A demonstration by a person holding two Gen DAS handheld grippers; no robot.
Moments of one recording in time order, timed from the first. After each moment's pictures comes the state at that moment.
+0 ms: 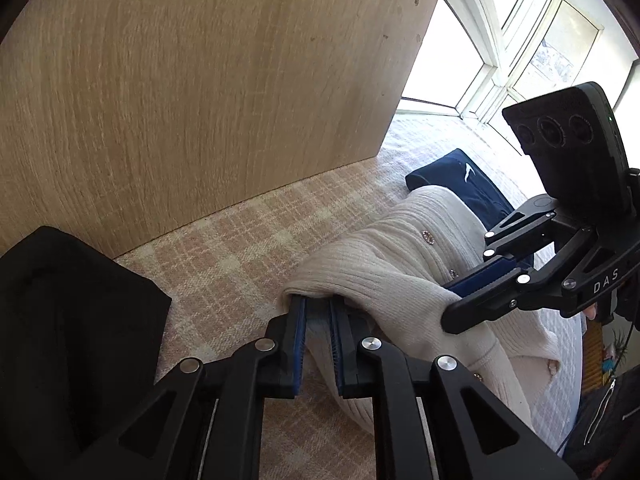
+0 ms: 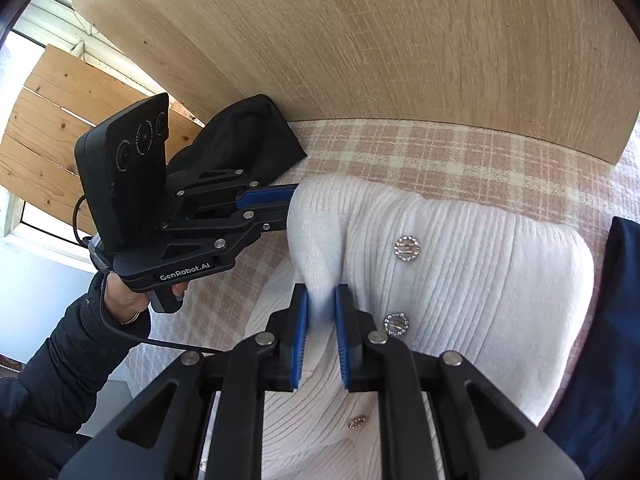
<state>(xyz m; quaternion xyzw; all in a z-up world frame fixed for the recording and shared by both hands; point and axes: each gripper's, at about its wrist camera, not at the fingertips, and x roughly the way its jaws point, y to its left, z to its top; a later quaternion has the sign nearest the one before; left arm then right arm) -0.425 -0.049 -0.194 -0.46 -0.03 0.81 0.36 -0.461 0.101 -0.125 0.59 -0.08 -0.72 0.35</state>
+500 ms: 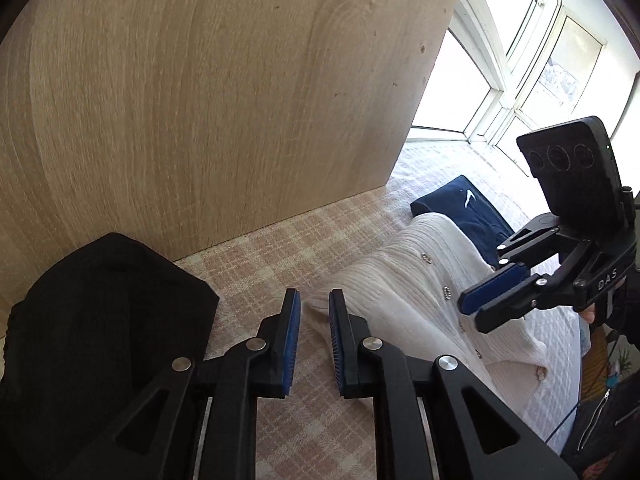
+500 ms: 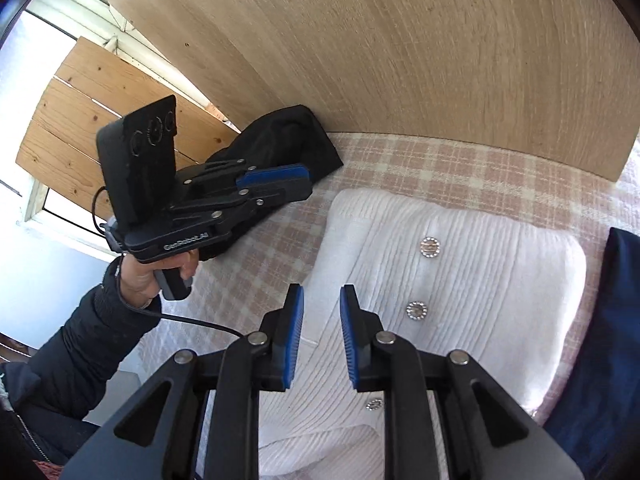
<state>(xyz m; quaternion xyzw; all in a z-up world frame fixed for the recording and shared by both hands) -0.407 -0.063 -0.153 -0.42 -0.03 0.82 0.39 -0.437 0.091 -0.107 0.58 -0.06 -0.72 0.38</state>
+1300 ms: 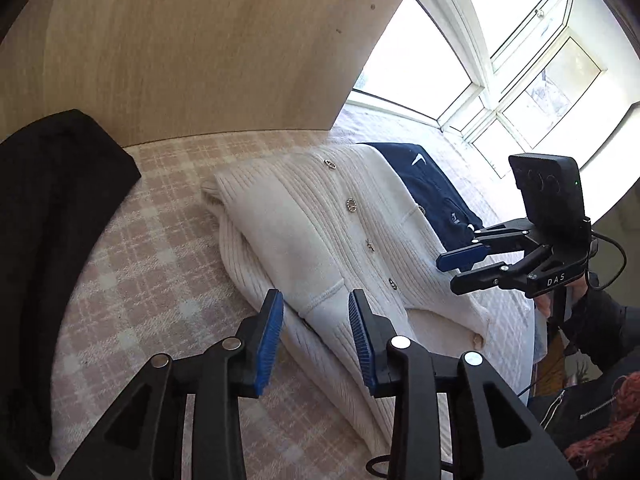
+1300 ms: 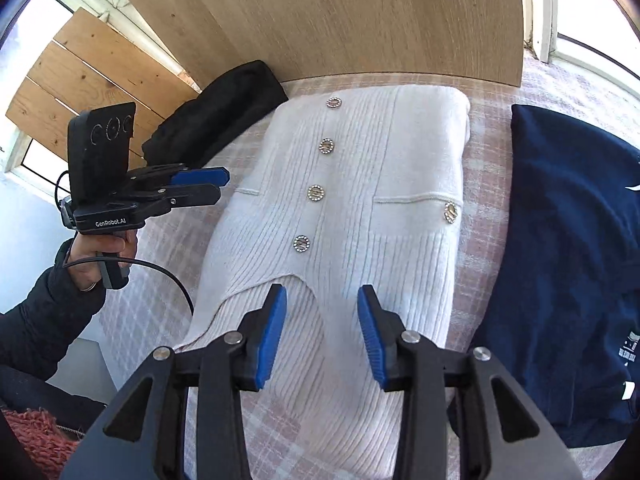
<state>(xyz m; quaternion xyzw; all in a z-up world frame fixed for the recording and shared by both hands) -0.324 -0.060 -0.182 -0.49 -0.06 0.79 0.36 -0.348 0.173 -0.106 0.57 -0.04 -0.75 0.32</state>
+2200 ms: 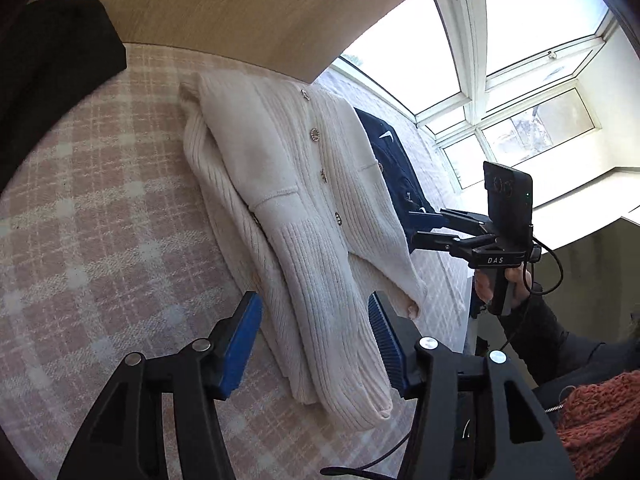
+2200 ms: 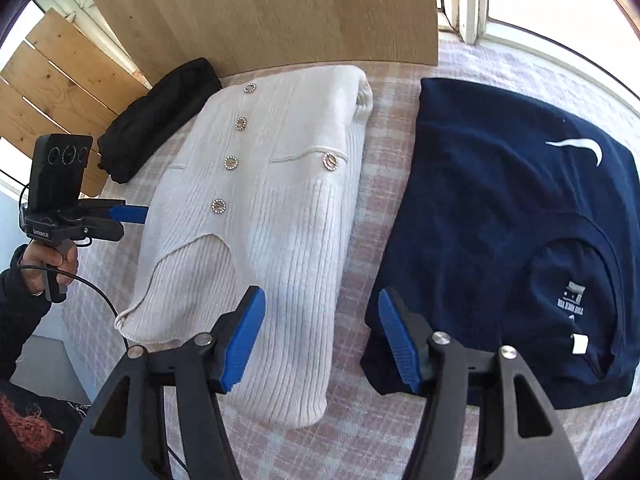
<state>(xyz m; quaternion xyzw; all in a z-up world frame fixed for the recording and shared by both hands) -0.299 -0.065 -0.203 -0.57 -0.21 0.69 0.39 -0.352 0.216 -0.122 0.59 -0.03 -0.77 0.25</state>
